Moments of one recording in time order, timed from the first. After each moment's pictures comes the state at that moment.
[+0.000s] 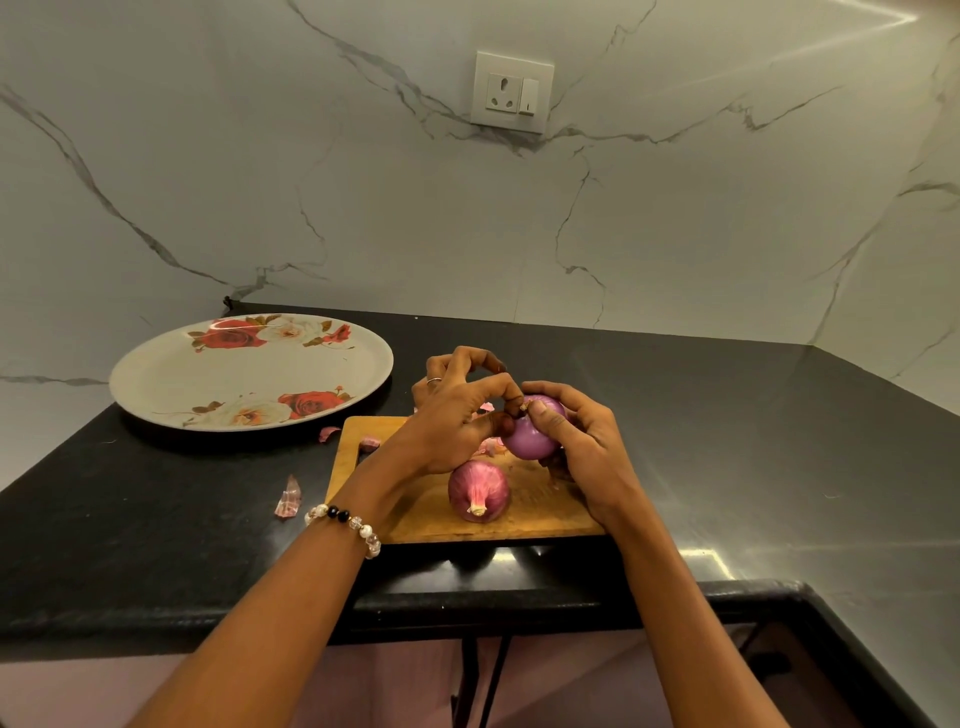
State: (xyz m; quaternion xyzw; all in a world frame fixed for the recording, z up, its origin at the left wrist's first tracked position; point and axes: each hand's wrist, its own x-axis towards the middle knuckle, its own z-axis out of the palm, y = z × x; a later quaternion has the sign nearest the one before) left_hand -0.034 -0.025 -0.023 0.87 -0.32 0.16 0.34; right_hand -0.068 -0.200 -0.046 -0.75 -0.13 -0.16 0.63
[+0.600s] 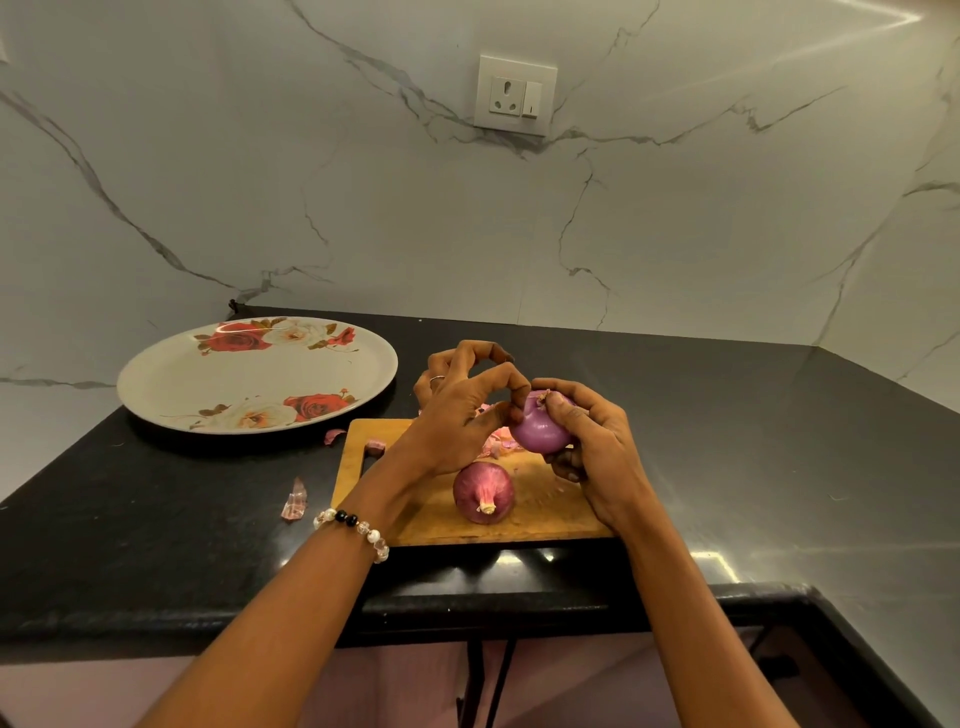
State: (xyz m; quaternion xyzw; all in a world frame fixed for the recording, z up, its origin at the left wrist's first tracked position) left_hand -0.038 -0.029 -0.021 0.84 -0.31 0.20 0.39; right_hand -0.072 -0.200 -0.040 -0.69 -0.10 -0.13 0.70
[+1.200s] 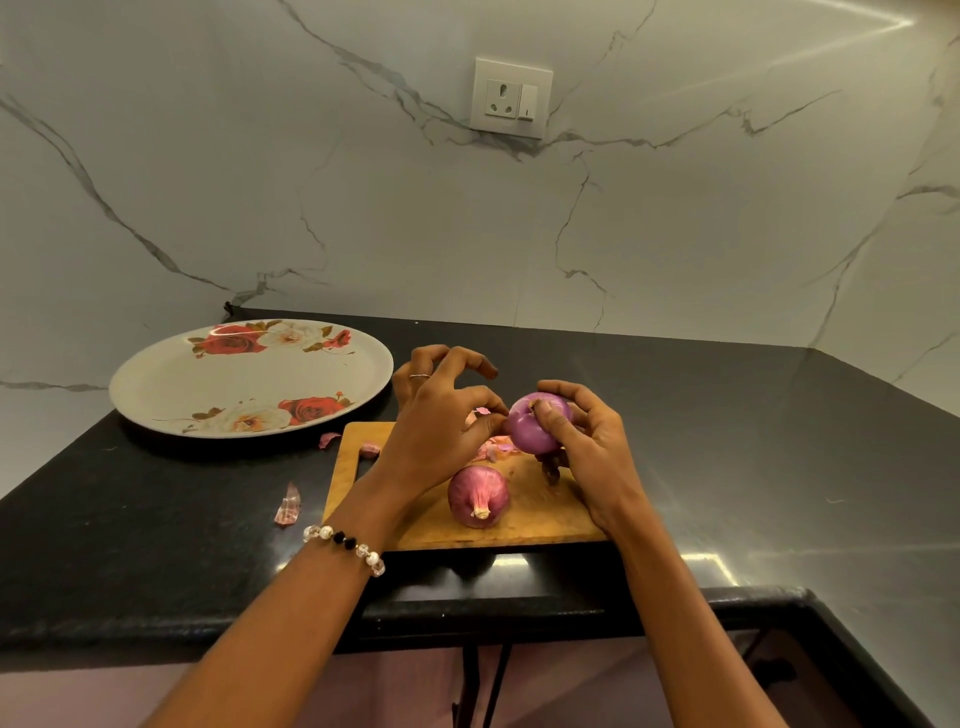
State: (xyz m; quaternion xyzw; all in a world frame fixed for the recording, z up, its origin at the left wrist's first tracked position) left_hand -0.033 -0.022 -0.032 0.84 -0.28 0.35 0.29; right_hand -0.067 -0.200 -0.045 -0.73 -0.08 -0.19 0.65
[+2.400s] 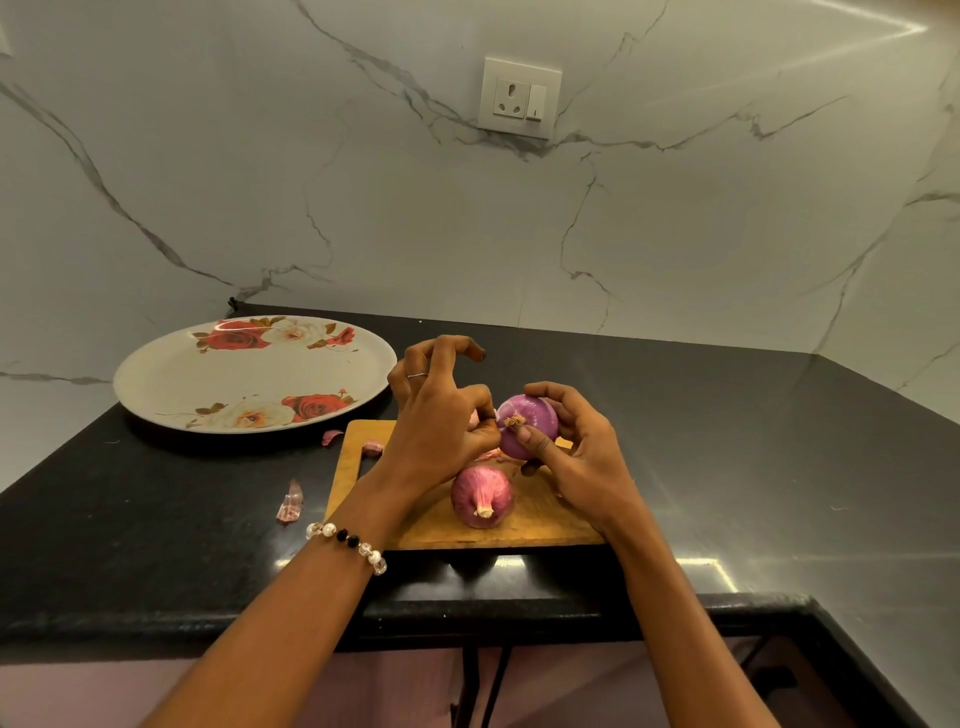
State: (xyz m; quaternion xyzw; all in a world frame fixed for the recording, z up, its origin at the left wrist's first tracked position) left_hand -0.038 -0.021 -0.031 0.86 -0.24 0.36 0.26; right_hand -0.066 -0.198 -0.049 -0.78 -0.19 -0.19 0.57
